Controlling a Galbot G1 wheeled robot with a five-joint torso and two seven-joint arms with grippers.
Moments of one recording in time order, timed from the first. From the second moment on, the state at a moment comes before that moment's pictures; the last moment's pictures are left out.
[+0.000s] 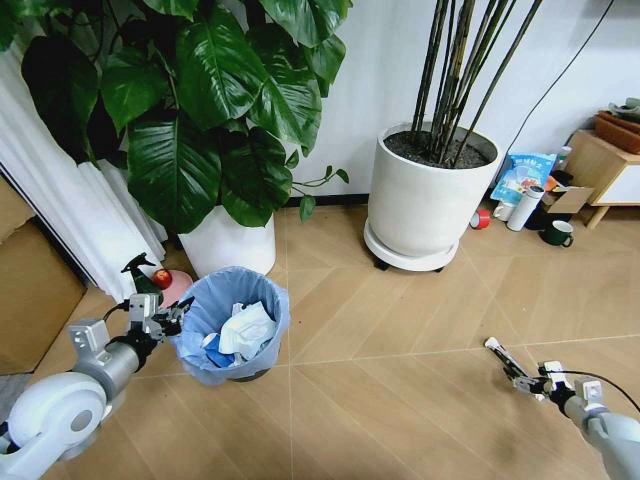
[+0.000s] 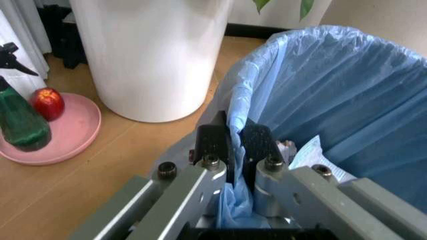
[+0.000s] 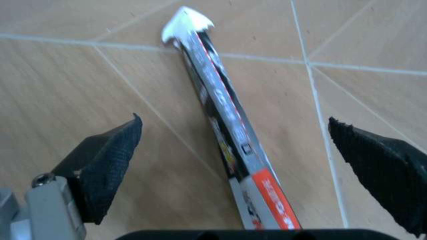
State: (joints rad) left arm 1.51 -0.57 -0.58 -2.08 -1.15 0.21 -0.21; right arm -0.89 0.91 0.45 0.48 0.37 0.22 -0.51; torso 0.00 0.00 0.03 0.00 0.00
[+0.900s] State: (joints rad) left arm 1.52 -0.57 -0.59 -2.09 -1.15 0.21 -0.22; right arm -0.91 0.91 0.44 0.47 0.37 0.16 -0.43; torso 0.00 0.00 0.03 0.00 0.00
